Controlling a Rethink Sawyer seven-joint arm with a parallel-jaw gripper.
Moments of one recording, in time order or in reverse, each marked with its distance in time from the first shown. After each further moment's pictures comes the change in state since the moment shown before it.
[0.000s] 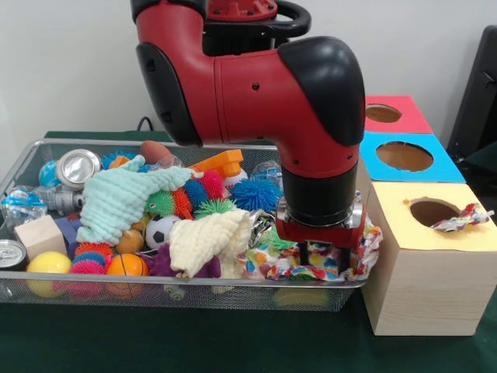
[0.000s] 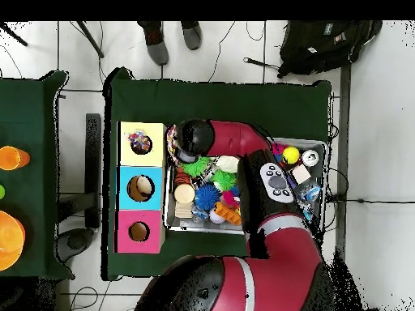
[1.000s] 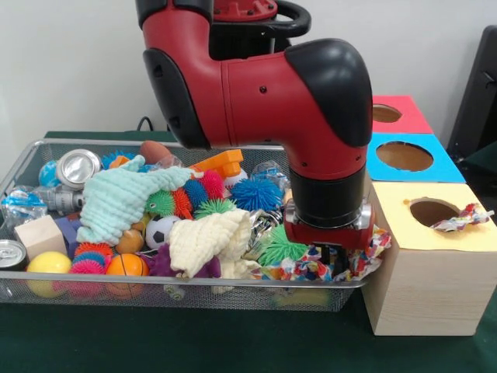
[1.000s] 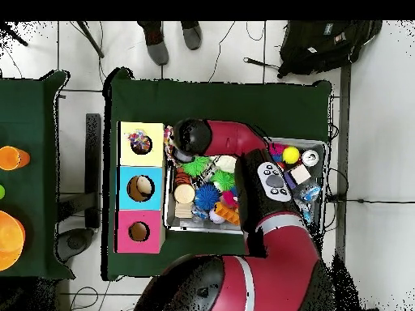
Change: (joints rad) arm 0.002 0.002 0.017 0.000 0.001 -0.008 0.000
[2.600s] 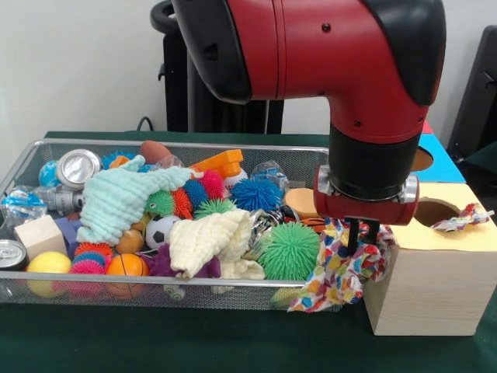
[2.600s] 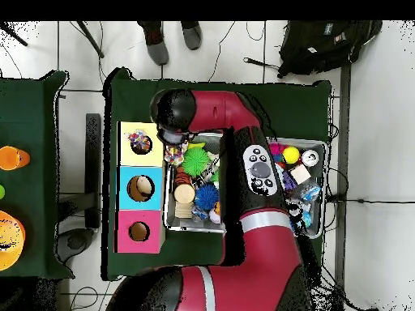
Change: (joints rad) arm 0.093 -0.041 -0.037 -0.200 -0.001 0.278 0.000
